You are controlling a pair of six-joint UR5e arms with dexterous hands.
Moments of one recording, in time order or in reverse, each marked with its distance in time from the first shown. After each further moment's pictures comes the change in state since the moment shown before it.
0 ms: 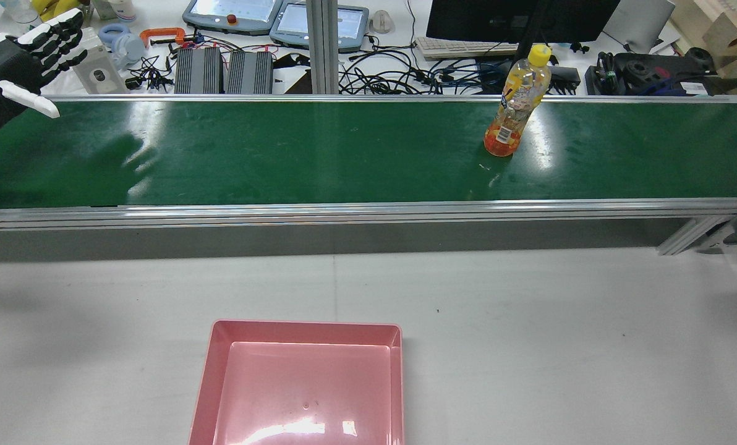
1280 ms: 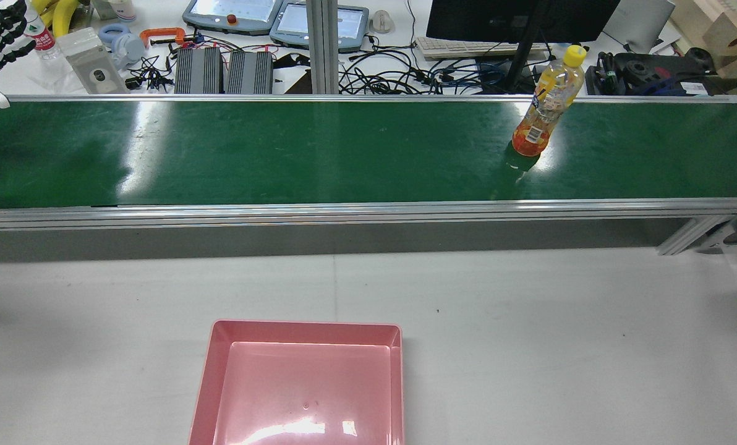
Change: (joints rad) left arm -0.068 0.074 -0.047 0.004 0.000 0.003; right arm -0.001 0.000 0.000 0.000 0.000 0.000
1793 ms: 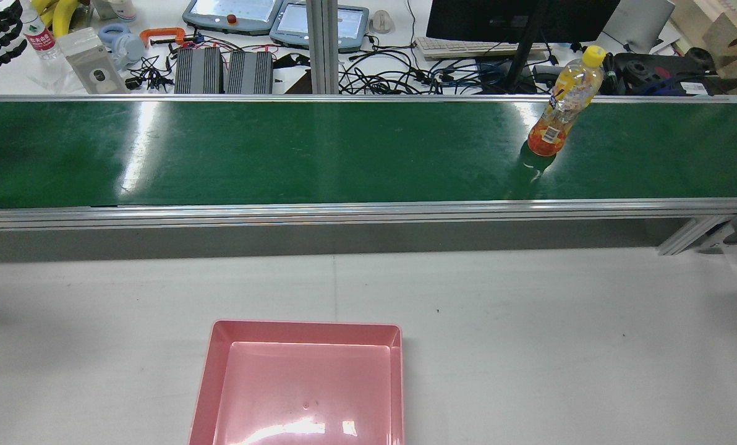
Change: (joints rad) left arm -0.005 0.001 -0.005 0.031 -0.002 0.005; right arm 0.000 0.000 0.000 0.000 0.000 0.000
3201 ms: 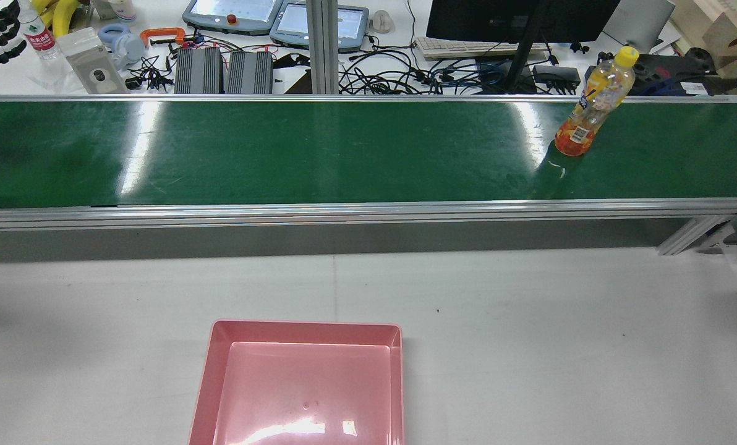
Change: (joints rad) left arm -0.004 0.001 0.001 0.007 0.000 0.000; right arm 0.000 0.000 0.000 0.000 0.000 0.000
